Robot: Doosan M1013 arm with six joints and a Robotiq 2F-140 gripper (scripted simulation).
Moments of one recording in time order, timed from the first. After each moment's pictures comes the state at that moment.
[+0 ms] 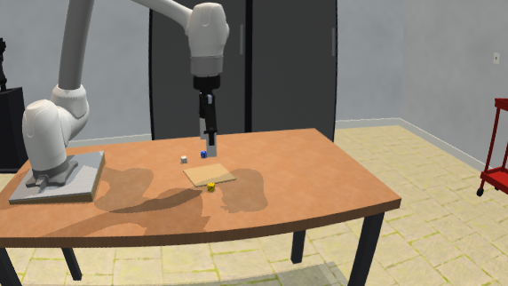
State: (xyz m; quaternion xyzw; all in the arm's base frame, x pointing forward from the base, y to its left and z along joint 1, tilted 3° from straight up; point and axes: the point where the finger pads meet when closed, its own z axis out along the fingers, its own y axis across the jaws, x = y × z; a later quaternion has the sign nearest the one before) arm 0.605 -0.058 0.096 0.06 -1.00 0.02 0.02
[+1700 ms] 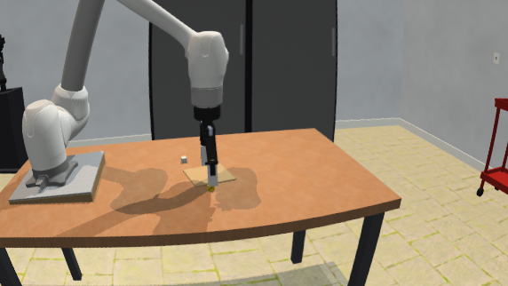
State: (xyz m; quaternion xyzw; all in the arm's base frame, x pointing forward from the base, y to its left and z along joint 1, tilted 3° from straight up) arm 0.601 -0.061 0.009 0.06 -1.00 0.02 0.02
